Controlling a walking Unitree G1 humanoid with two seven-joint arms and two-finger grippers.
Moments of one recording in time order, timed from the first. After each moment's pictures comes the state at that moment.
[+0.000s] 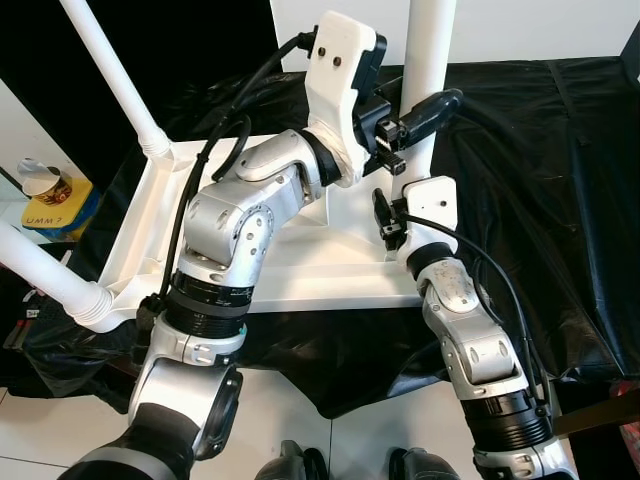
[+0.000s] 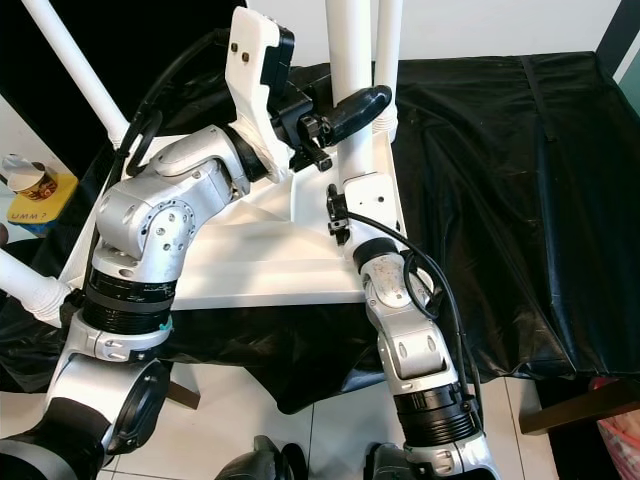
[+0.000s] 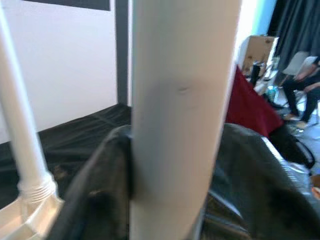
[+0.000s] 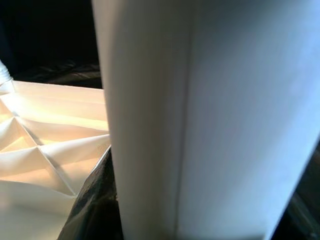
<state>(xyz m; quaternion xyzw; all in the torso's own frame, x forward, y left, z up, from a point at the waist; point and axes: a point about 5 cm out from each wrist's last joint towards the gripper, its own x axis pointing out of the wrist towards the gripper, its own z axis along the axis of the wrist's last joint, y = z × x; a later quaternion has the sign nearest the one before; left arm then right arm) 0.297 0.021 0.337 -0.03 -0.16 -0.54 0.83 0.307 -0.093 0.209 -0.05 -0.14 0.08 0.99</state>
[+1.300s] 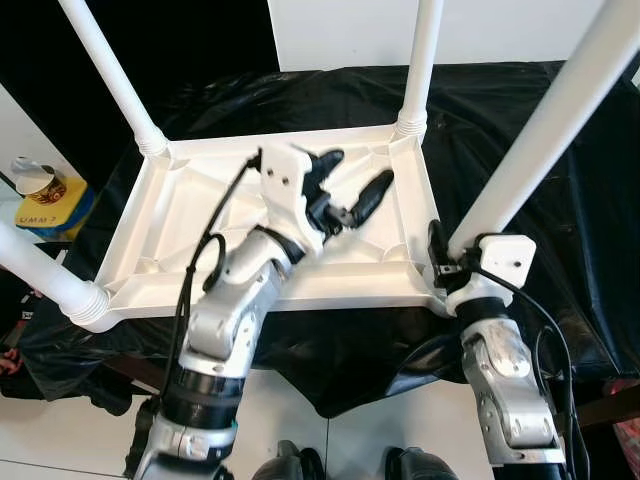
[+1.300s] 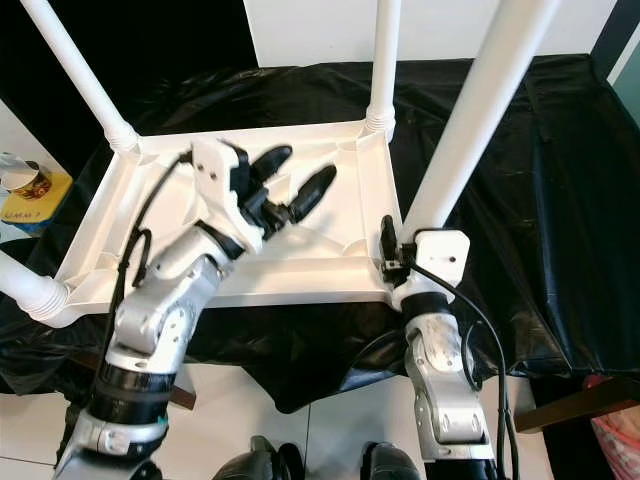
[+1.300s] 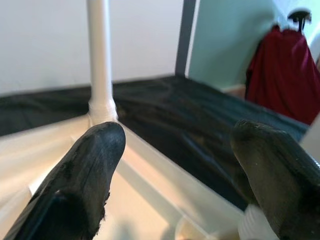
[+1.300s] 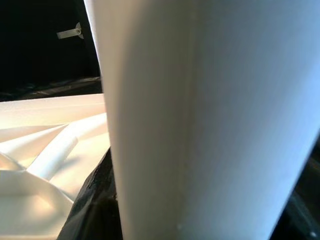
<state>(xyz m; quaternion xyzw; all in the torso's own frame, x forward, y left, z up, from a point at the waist) 0.291 0.057 0.233 -0.05 -0.15 -0.40 0.90 0.261 -0.147 0.171 0.01 -0.18 0.02 0.98</state>
